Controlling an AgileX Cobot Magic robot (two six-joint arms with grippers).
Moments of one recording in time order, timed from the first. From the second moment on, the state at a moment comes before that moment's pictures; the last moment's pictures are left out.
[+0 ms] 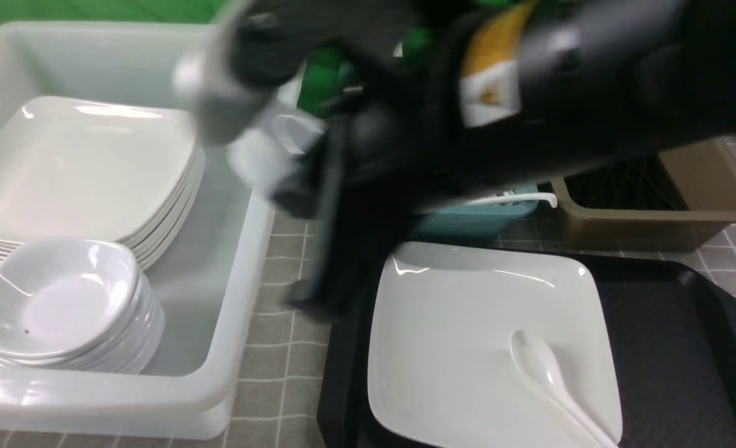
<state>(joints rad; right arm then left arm) 1.08 1.59 -1.68 -0.07 0.73 -0.35 -0.40 0.36 -0.93 0.21 0.93 0.00</state>
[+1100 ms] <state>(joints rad) 1.13 2.00 -2.19 -0.30 1.17 -0.35 -0.40 0.28 -0.93 0.01 1.07 0.03</state>
